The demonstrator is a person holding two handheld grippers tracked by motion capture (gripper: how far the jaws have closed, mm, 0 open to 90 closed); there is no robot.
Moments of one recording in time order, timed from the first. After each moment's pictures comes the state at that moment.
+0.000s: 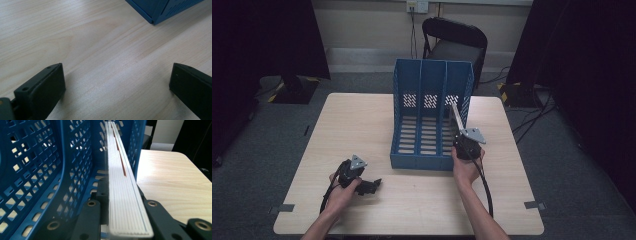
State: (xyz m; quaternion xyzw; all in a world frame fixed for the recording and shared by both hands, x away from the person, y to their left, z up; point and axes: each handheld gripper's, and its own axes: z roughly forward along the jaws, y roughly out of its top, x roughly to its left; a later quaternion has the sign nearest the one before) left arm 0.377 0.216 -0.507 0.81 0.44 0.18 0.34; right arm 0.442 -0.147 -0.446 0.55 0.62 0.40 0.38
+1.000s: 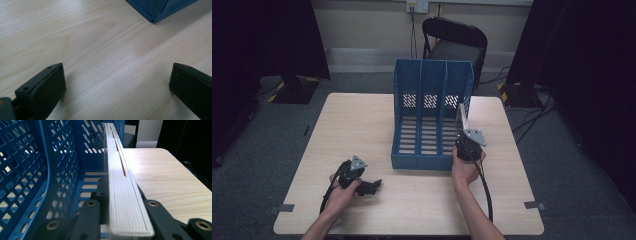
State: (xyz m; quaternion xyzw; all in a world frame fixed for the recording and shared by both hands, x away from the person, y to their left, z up) left arm 0.375 0.216 -0.507 0.81 0.43 0.18 0.34; right arm 0.439 -0.146 -0.448 0.60 0.58 0.39 0.40
